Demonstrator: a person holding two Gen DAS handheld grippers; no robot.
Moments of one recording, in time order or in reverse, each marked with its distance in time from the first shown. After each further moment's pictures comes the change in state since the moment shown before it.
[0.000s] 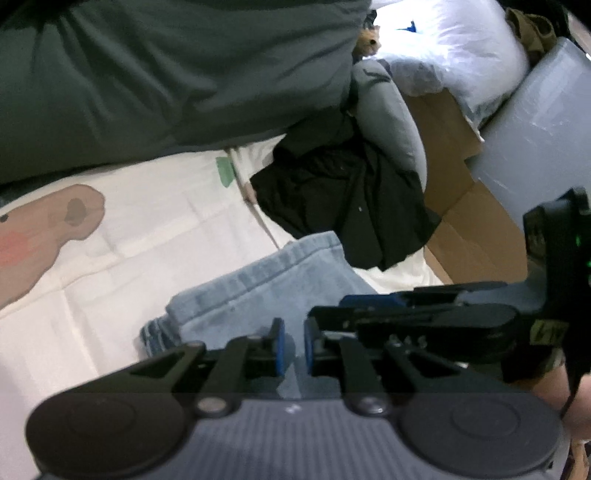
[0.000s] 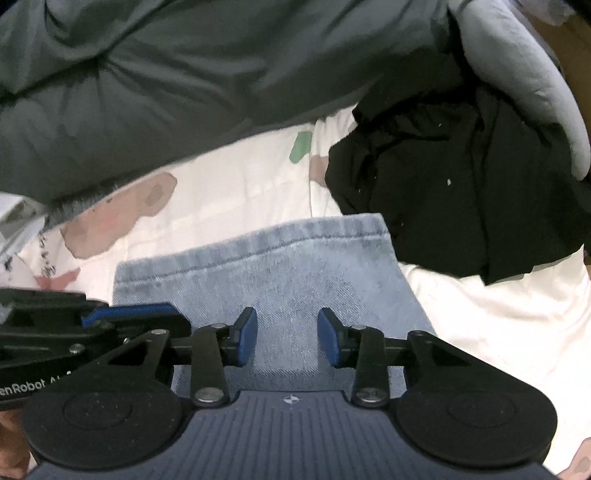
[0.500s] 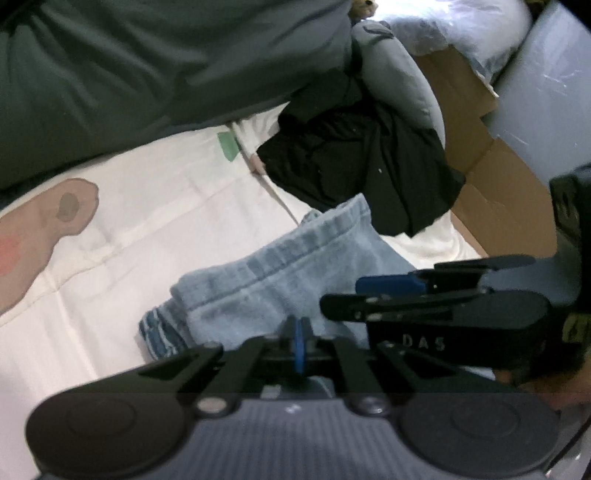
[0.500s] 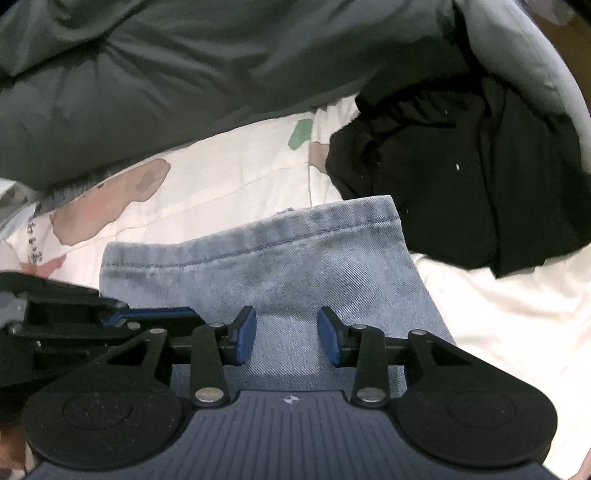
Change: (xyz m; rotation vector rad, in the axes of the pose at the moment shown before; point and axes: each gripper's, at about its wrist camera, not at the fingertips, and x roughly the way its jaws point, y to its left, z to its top) left arm 0.025 -0.002 -0.007 0.082 0.064 0.076; right arm 0.014 0.000 -0.014 -0.021 -0.026 -0.010
